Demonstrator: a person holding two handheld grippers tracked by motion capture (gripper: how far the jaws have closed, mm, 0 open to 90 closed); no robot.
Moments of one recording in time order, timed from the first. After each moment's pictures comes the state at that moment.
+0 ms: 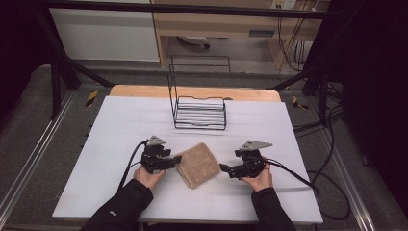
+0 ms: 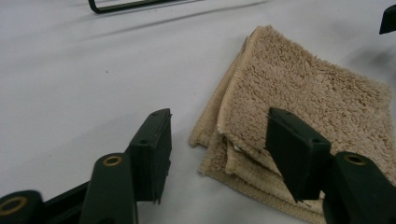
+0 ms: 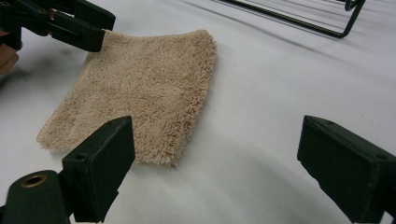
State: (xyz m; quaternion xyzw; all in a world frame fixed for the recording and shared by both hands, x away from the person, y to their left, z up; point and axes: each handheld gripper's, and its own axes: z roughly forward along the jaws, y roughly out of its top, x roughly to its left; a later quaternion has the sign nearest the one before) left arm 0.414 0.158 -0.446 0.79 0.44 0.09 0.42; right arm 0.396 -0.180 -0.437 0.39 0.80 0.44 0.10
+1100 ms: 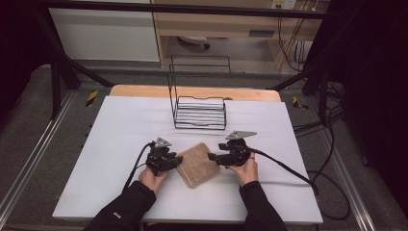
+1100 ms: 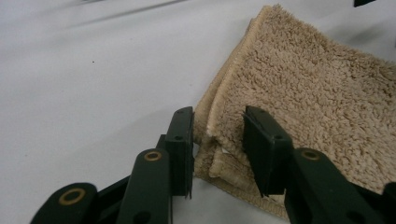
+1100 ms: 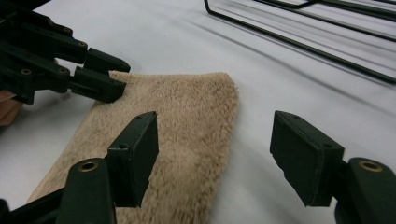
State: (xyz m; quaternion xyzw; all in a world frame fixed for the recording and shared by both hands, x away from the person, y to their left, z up) left arm 0.412 0.142 -0.452 0.80 0.45 0.11 0.39; right arm 0.432 -0.140 -0.434 0.38 0.81 0.45 0.08
